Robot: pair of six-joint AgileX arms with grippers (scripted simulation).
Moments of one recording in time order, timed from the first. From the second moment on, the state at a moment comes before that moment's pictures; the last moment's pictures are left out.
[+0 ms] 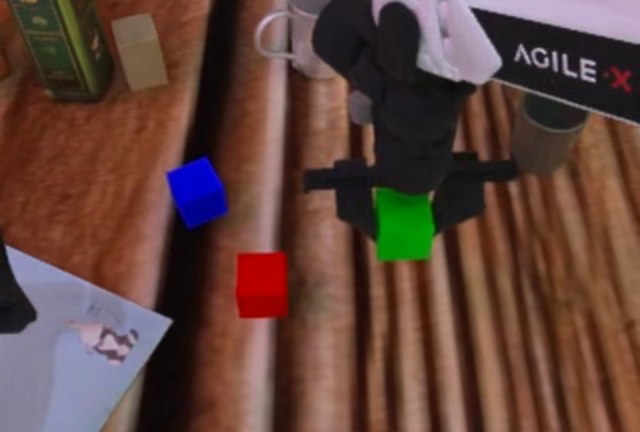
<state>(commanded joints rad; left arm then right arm) 0.02 0.00 0.00 0.00 0.00 0.00 0.67 2.16 1.78 -1.21 0.01 0.63</state>
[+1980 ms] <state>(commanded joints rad) 0.02 0.00 0.00 0.00 0.00 0.00 0.78 2.24 1.66 -0.99 0.01 0.78</state>
